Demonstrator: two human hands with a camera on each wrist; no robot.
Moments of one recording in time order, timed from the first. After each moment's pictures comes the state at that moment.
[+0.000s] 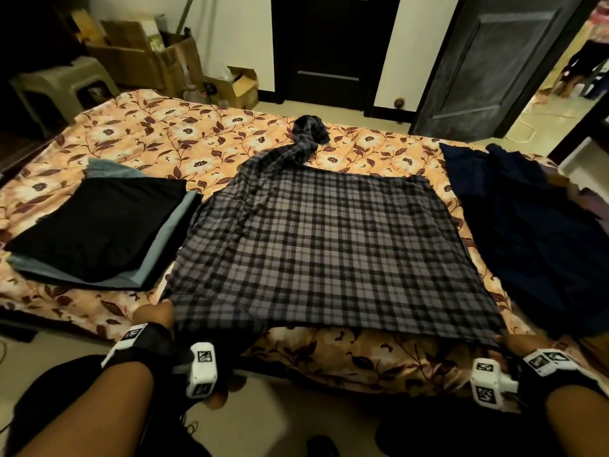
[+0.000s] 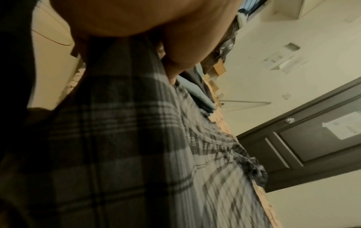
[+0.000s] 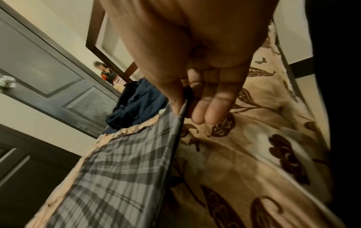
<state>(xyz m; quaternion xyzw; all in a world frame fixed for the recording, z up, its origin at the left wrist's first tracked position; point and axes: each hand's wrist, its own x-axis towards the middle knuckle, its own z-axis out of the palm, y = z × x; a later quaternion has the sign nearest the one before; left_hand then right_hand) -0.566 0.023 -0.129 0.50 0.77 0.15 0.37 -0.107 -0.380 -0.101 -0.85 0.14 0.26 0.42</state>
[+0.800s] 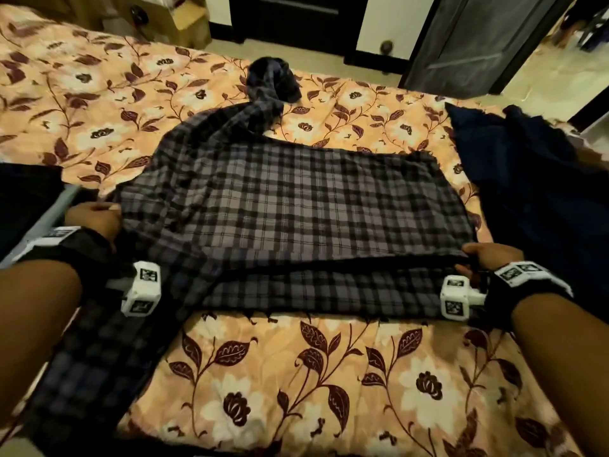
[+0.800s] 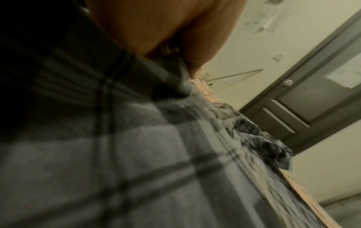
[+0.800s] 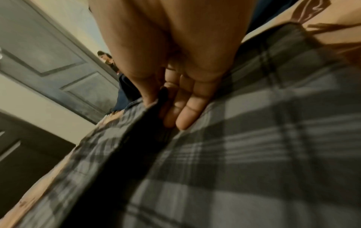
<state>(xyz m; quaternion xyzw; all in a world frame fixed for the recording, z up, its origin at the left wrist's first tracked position) -0.387 0.226 -0.147 0.59 0.67 0.24 0.39 0.059 -0.191 -0.154 -0.81 0.17 0.27 0.50</state>
